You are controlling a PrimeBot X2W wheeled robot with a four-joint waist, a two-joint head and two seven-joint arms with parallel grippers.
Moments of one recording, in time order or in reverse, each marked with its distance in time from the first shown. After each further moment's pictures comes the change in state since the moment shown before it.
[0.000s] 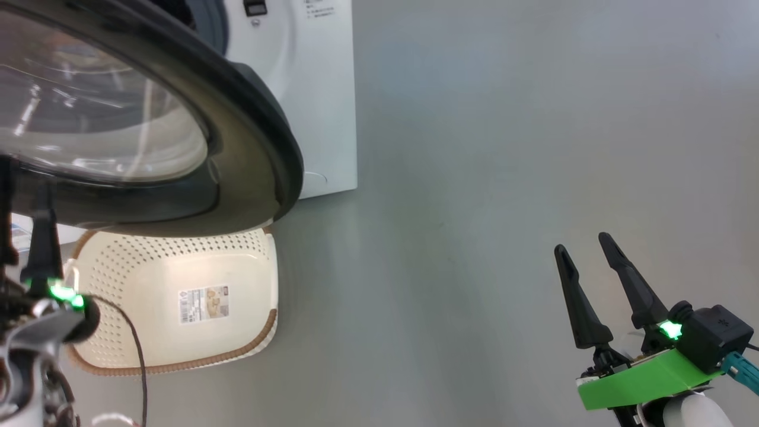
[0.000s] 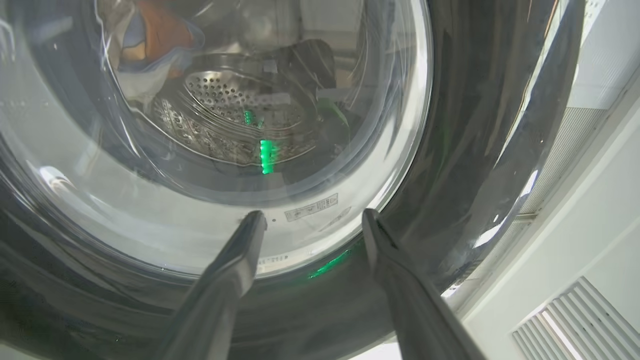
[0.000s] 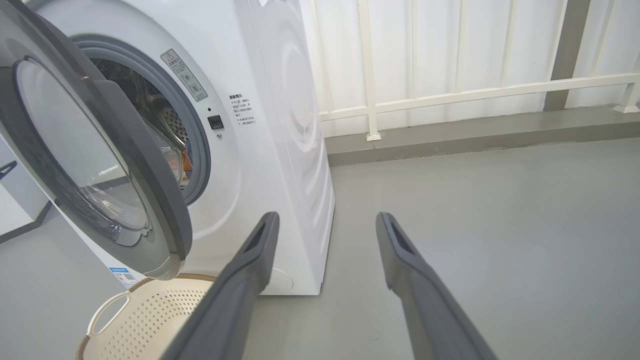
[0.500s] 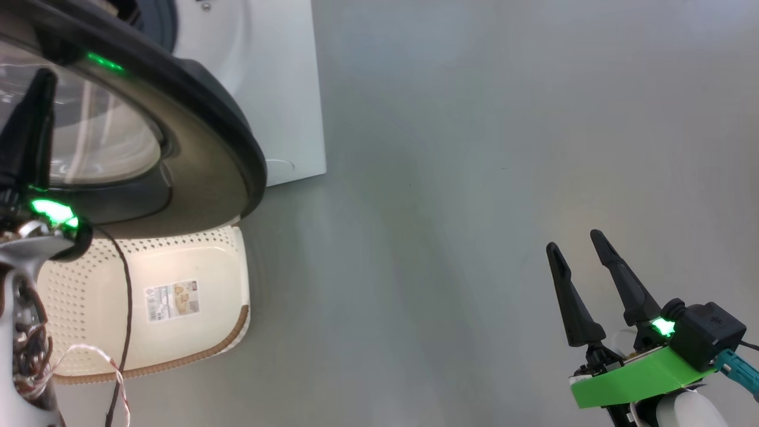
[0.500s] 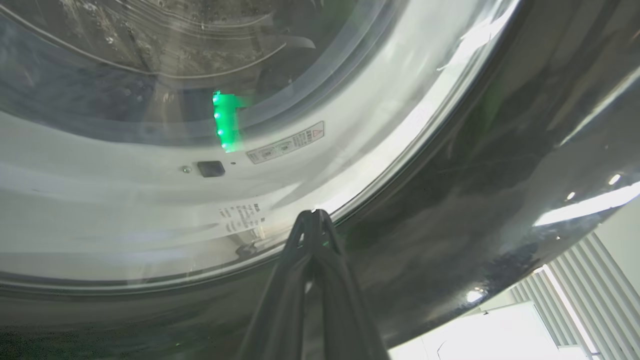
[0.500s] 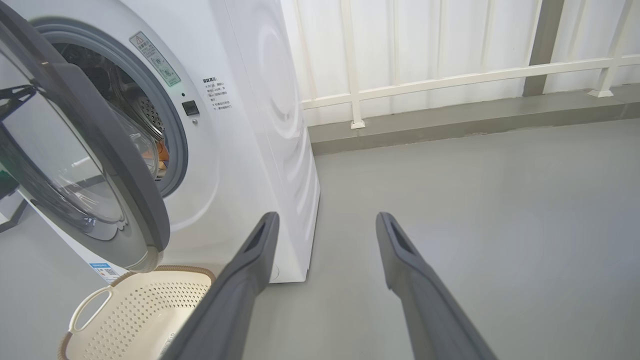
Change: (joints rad) left arm -0.222 0.100 -0.124 0.088 -0.038 0.033 0.157; right arm -0.009 0.007 0.016 -0.002 0.002 0.000 0.000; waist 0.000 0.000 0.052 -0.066
